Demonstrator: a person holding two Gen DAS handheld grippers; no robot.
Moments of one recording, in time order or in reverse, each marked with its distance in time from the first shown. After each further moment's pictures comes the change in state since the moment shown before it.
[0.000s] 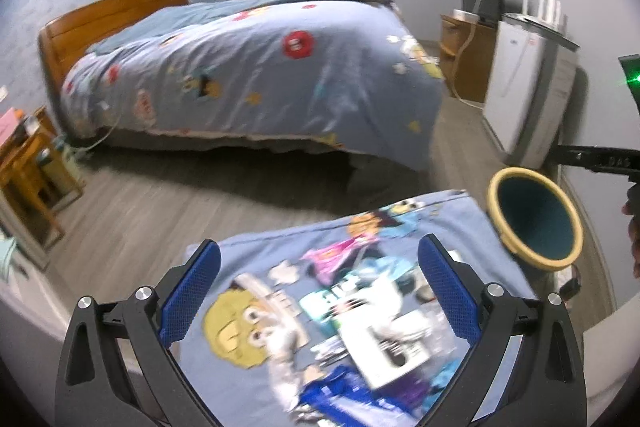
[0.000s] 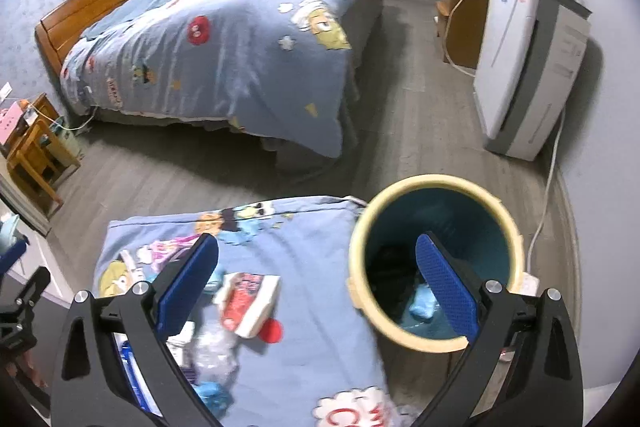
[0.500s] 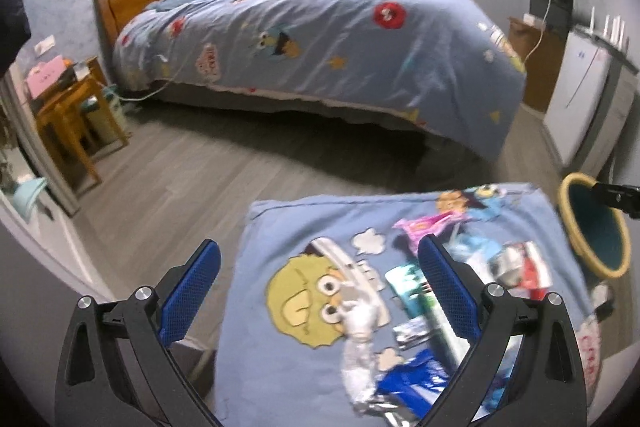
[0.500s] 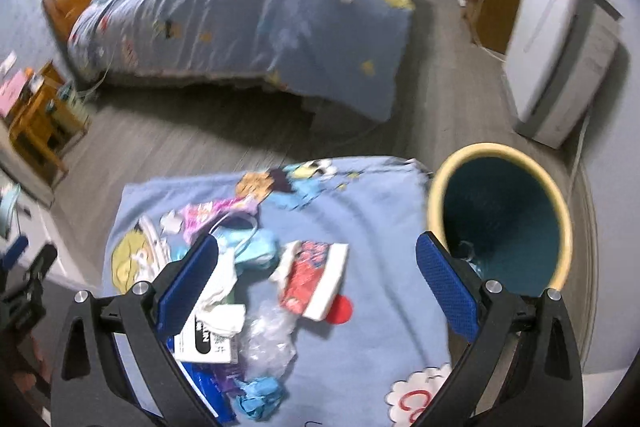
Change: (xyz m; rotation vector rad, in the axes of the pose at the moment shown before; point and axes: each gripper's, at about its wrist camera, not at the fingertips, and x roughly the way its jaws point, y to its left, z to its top) left arm 0.030 0.070 -0.038 -0.119 0.070 0.170; right arm 0.048 0.083 -0.037 -0.098 0.117 -0.001
